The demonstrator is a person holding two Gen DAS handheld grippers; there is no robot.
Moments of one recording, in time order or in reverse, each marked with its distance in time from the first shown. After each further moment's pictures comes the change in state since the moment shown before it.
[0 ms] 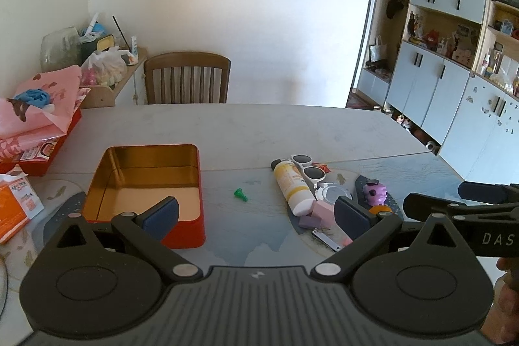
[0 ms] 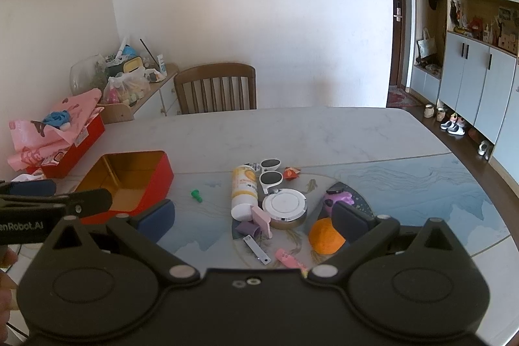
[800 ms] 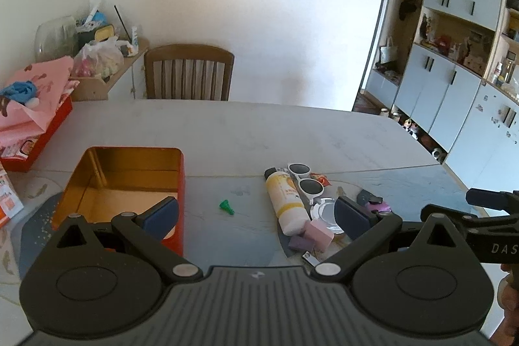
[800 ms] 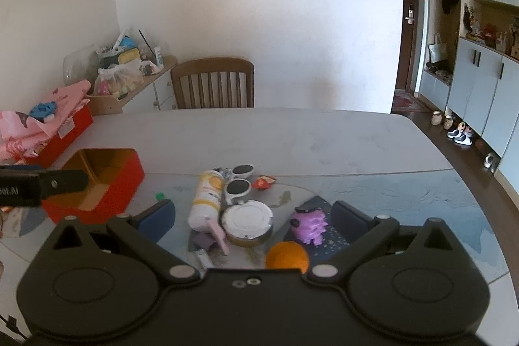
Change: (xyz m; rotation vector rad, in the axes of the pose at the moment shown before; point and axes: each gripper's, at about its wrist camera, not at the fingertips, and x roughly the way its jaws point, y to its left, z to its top) left arm 0.055 -0.023 0.017 -0.055 0.024 0.026; right arm 0.045 -0.068 0.019 -0.057 0.023 0.036
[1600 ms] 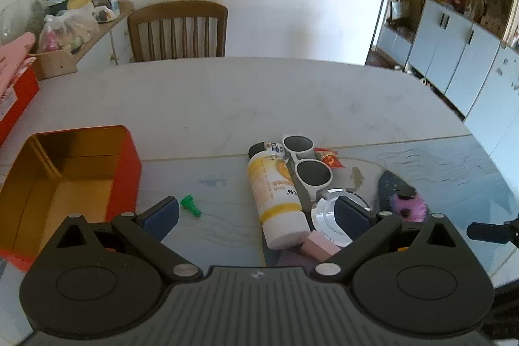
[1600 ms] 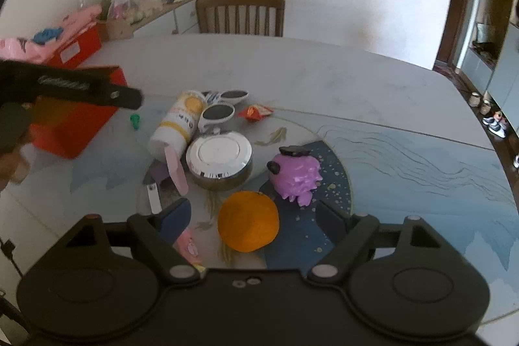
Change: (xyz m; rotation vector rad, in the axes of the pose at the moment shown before) left arm 0.135 -0.038 0.007 0.047 0.168 0.048; right arm 0.079 -0.052 -0.031 -0.143 0.228 0.127
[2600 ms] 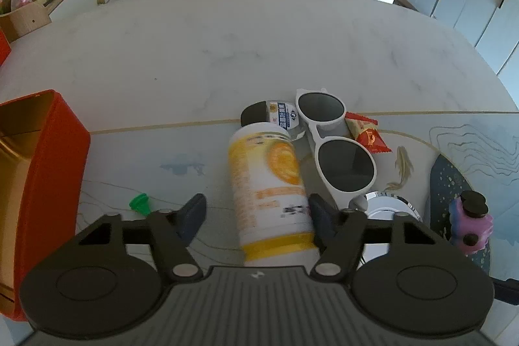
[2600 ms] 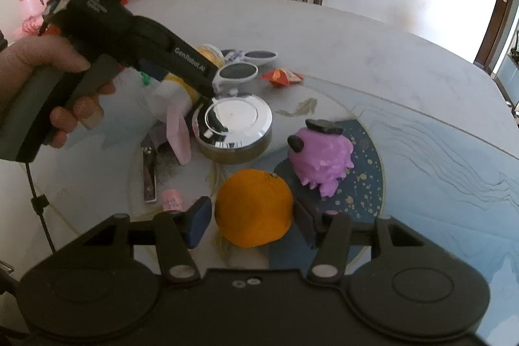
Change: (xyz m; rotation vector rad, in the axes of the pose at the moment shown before) left arm 0.117 -0.013 0.018 -0.023 0.238 0.049; right arm 0.044 -0.008 -0.001 -0.117 0.111 0.086
